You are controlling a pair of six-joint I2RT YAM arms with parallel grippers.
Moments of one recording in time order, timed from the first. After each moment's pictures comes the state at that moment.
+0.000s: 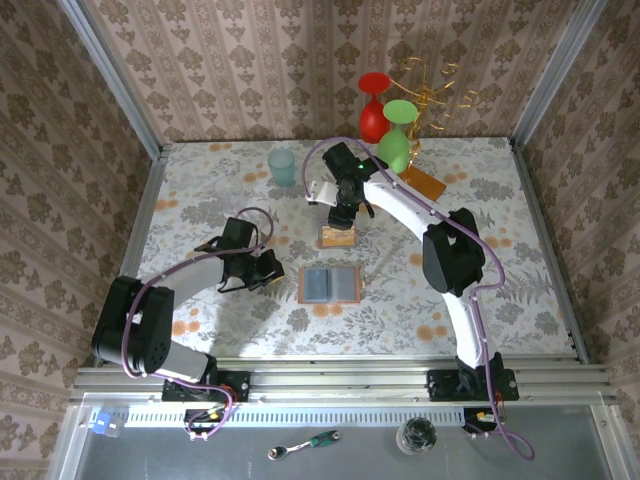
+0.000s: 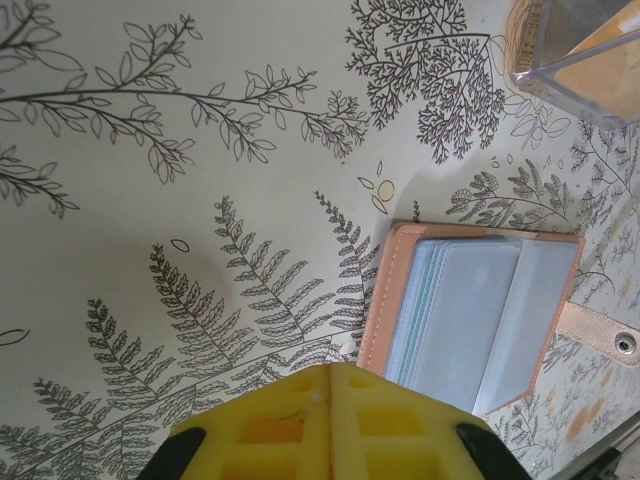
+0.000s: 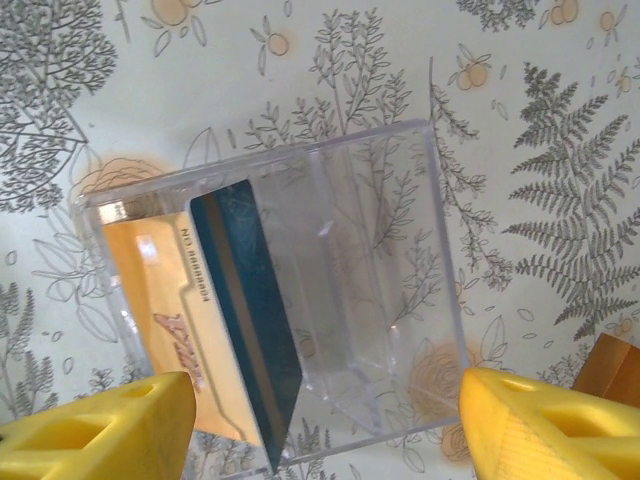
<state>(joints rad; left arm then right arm) -0.37 1.45 0.69 -0.35 0.48 -0.69 0.54 2.18 1.95 -0.93 0.02 -0.81</state>
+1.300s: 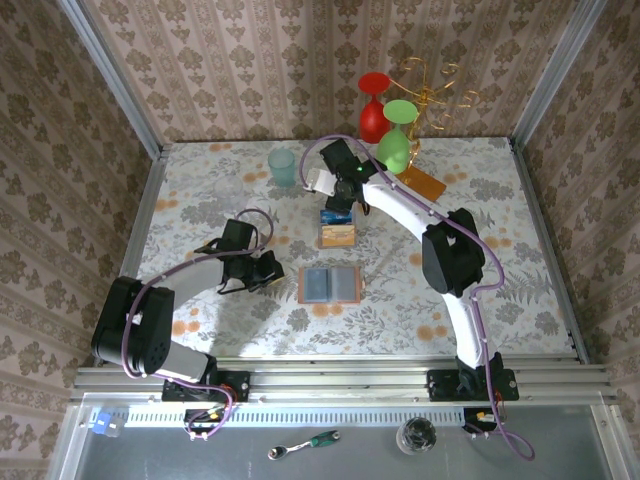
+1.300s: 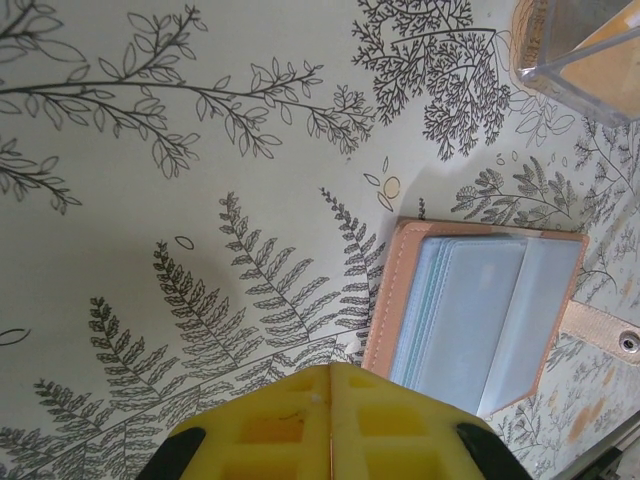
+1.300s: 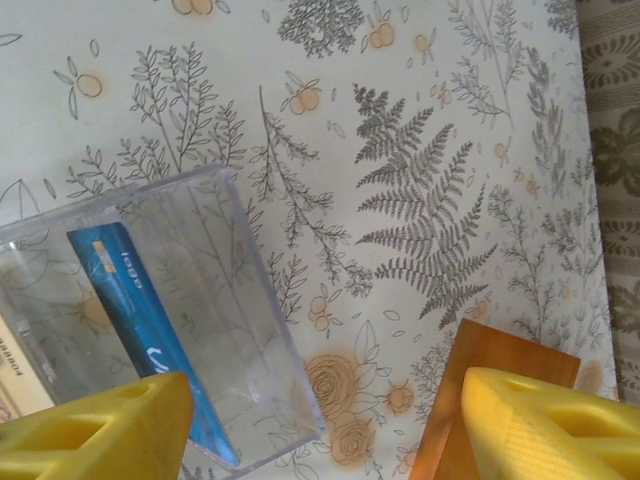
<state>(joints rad) -0.37 1.44 0.68 -0.32 0.48 -0.69 0.54 2.18 1.94 -0.73 0.19 -0.78</state>
